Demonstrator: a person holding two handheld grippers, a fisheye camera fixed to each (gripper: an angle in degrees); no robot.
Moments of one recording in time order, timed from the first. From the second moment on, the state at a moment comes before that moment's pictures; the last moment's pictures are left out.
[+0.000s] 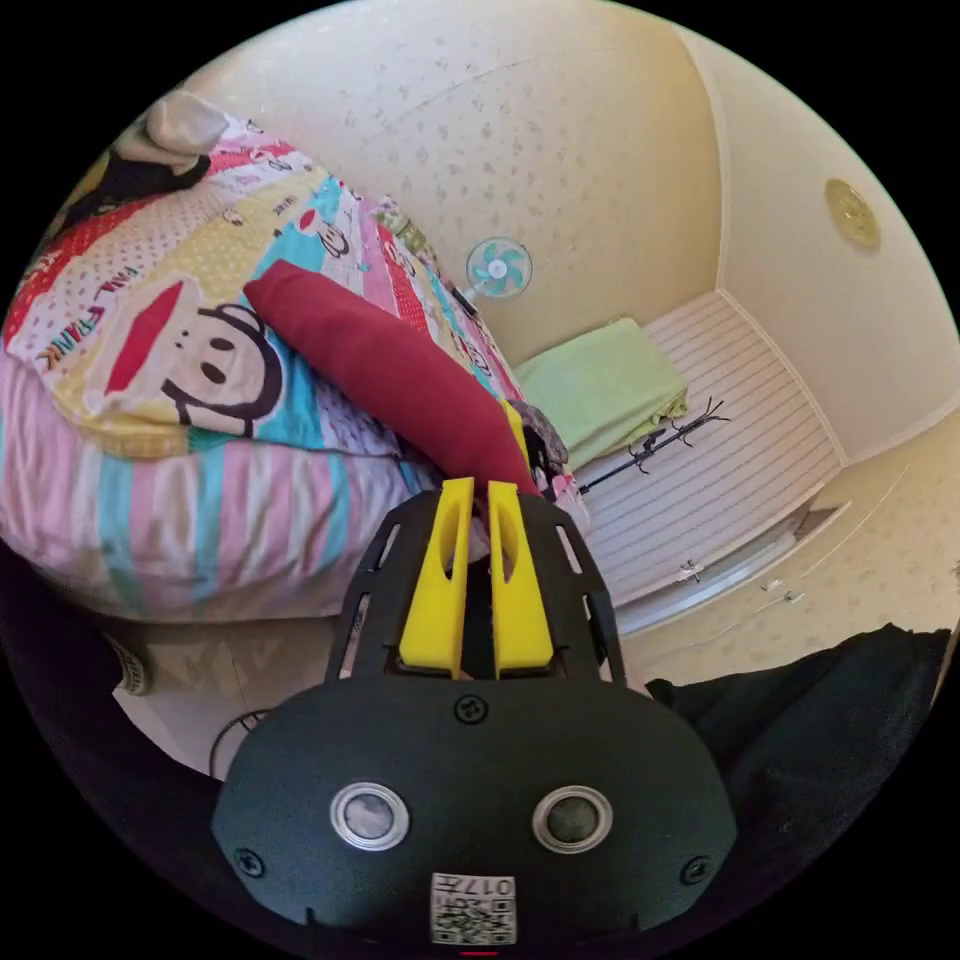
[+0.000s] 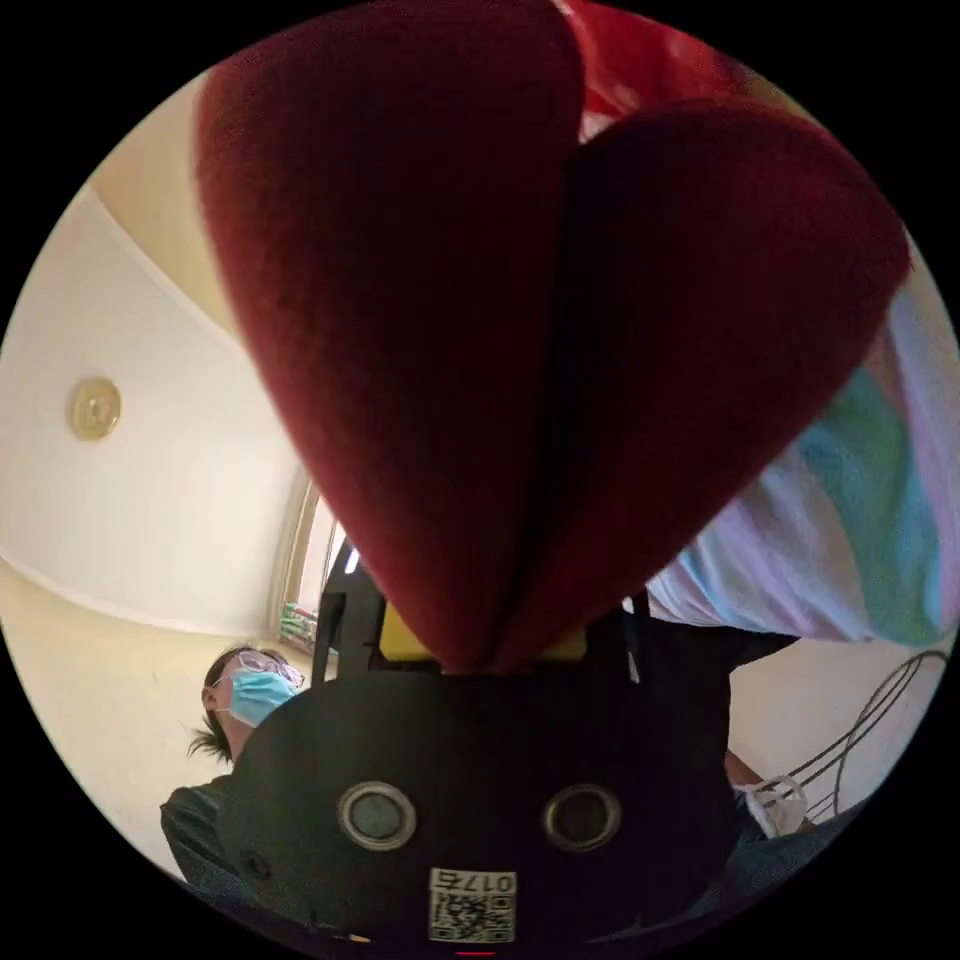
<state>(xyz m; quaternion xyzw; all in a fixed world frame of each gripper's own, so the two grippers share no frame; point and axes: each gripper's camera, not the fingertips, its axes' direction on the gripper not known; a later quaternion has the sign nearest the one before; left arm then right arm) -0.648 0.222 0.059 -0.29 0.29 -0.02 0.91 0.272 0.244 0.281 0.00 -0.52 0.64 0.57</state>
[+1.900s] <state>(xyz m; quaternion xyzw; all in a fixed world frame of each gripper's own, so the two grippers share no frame) -0.632 0.256 0.176 -0.16 0.05 0.26 0.95 -0.114 0.257 0.413 -0.28 -0.16 0.24 0.92</state>
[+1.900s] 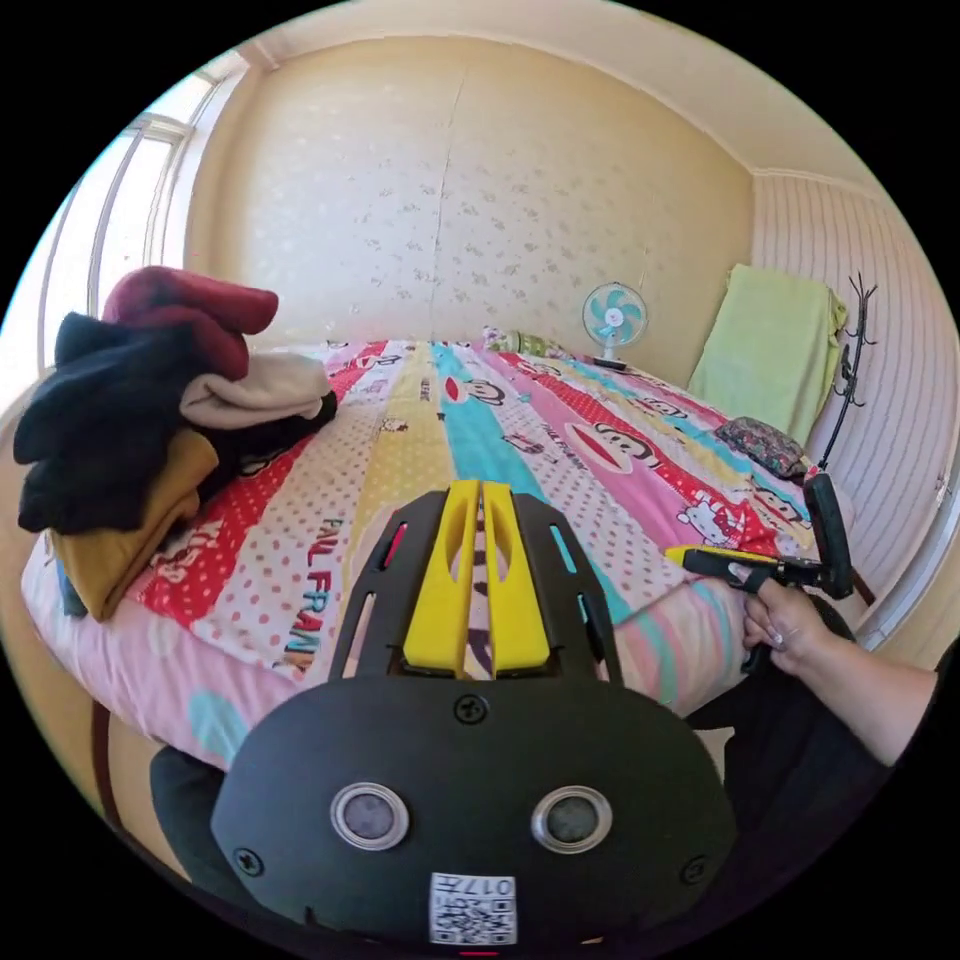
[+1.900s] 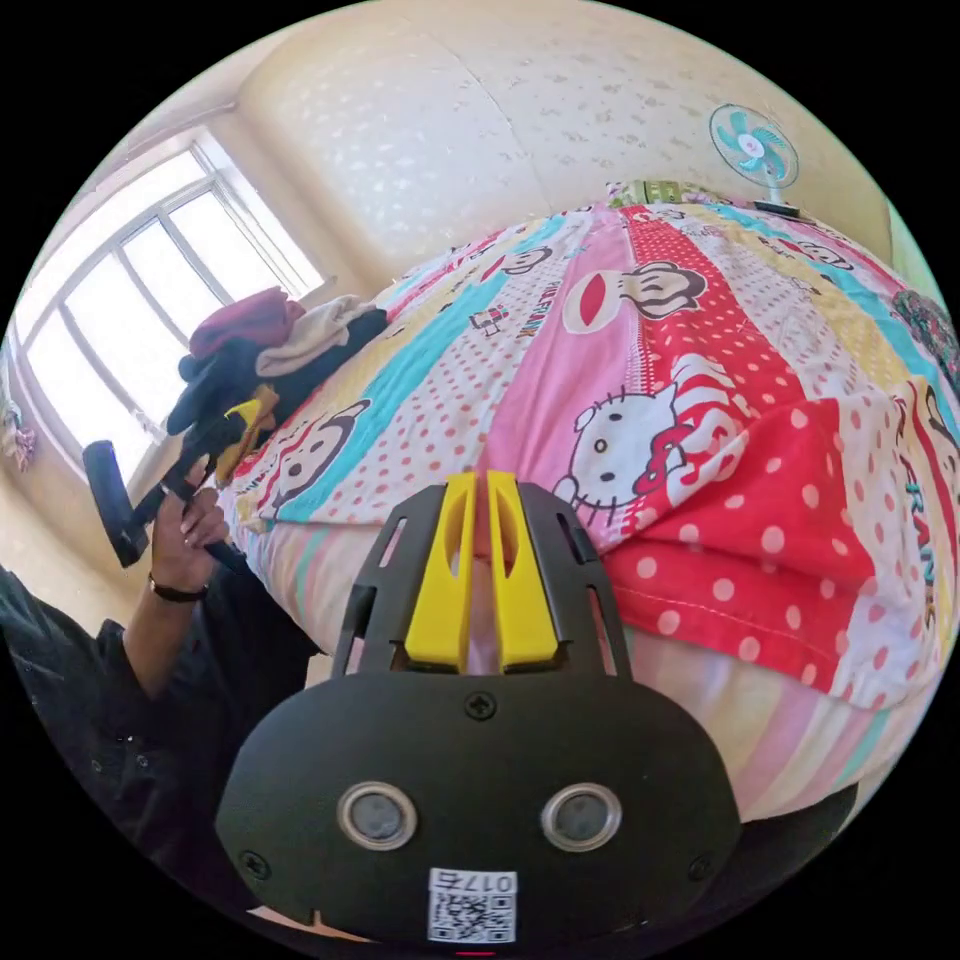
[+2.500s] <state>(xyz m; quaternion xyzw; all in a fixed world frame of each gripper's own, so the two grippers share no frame) -0.550 0.344 0.439 -0.38 -0.04 0.34 0.86 0.120 0.188 0.404 -0.27 0.10 0.25 0.93</state>
